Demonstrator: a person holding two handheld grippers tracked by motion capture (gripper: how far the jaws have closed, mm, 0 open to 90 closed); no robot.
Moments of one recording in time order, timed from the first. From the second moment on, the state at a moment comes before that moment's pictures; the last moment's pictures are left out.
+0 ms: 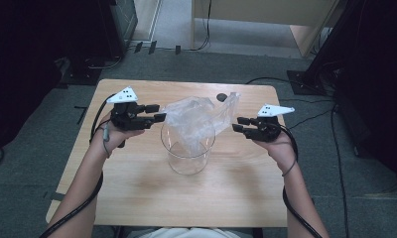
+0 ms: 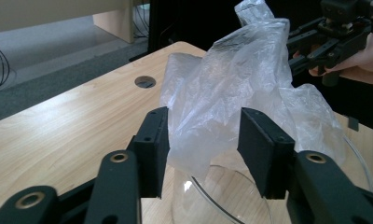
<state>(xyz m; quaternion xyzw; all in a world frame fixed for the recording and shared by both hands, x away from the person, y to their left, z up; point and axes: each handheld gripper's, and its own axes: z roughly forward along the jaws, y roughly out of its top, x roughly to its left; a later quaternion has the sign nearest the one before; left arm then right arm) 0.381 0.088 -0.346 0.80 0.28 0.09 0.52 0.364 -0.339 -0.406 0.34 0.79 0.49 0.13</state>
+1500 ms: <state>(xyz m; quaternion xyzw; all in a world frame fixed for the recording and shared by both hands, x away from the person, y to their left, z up) 0.343 0.038 -0.359 0.85 0.13 0.08 0.51 0.353 -0.285 -0.388 0.29 0.77 0.56 0.10</state>
